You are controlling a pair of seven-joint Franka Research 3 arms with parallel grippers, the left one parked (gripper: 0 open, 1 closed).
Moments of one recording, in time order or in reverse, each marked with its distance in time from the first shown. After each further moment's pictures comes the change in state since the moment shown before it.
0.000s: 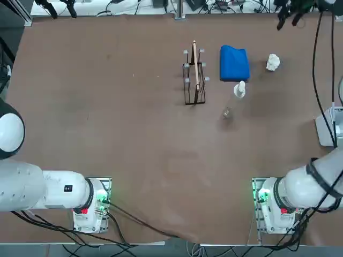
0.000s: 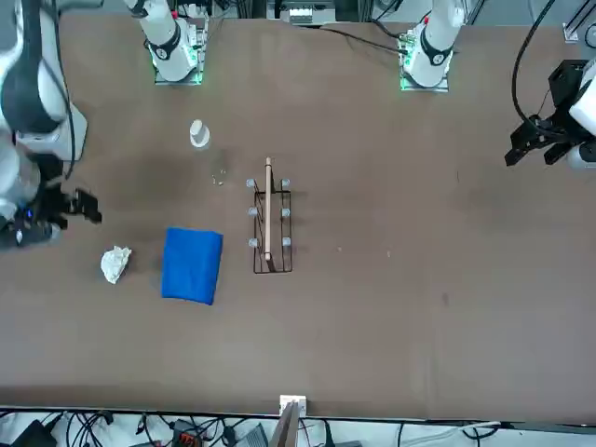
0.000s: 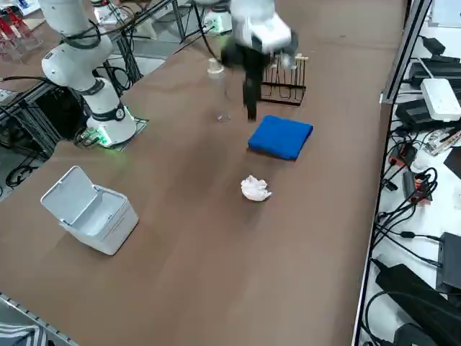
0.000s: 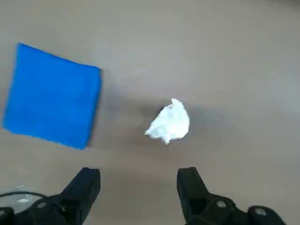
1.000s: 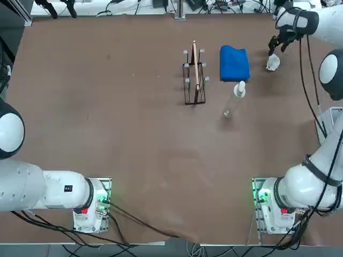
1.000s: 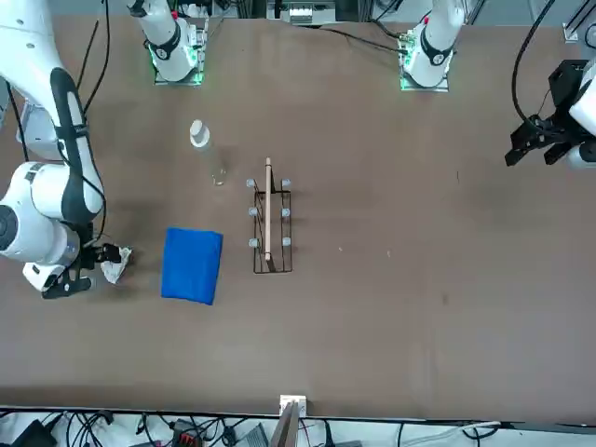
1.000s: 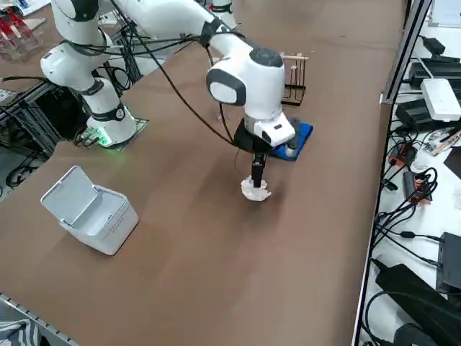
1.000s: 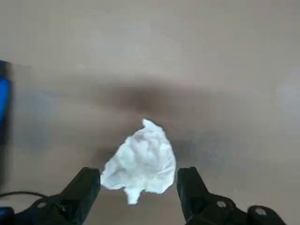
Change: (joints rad) arm -0.057 0.272 -0.002 -0.020 -0.044 0.273 -0.022
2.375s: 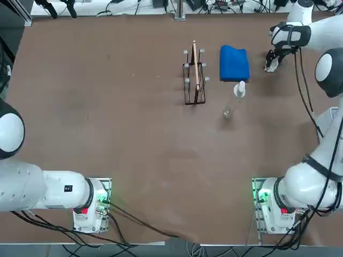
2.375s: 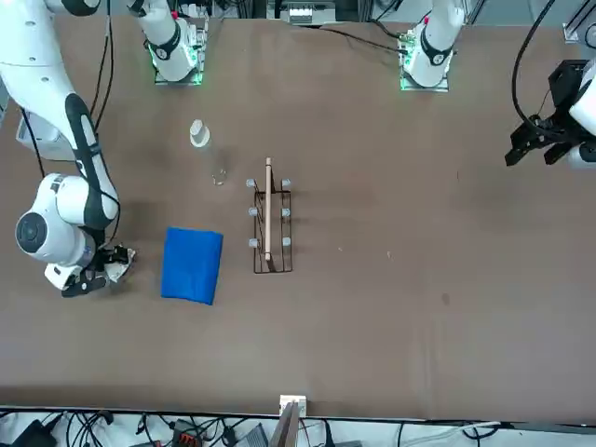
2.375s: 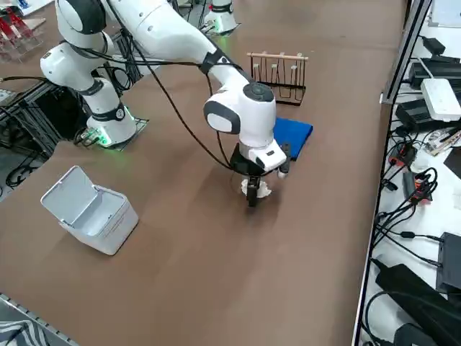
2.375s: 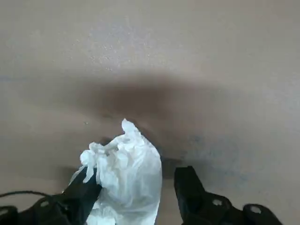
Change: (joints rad) arm -0.025 0.079 0.008 -0.057 -0.026 0.136 -0.024
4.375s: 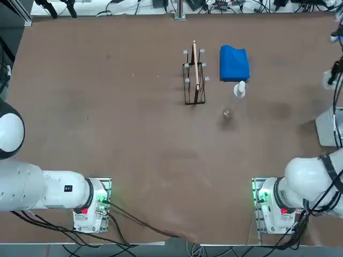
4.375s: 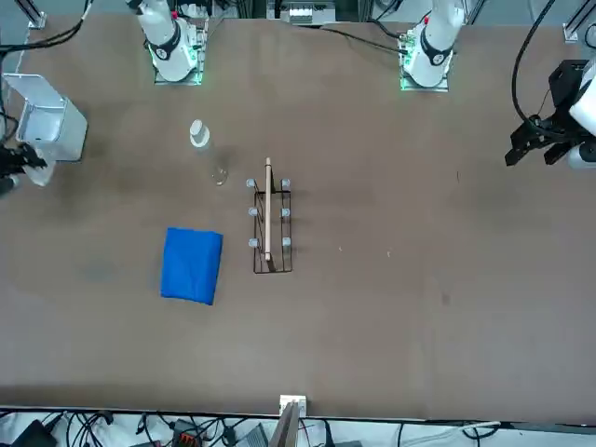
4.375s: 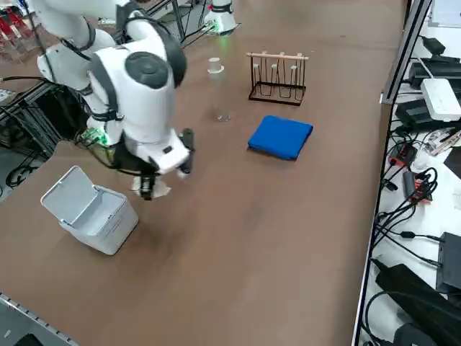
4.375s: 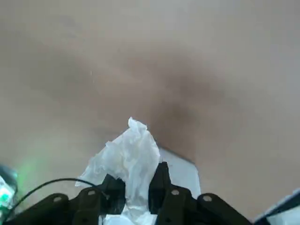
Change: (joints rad) arm -0.332 -0.421 -0.057 -0.159 -0.111 -0.521 -0.611
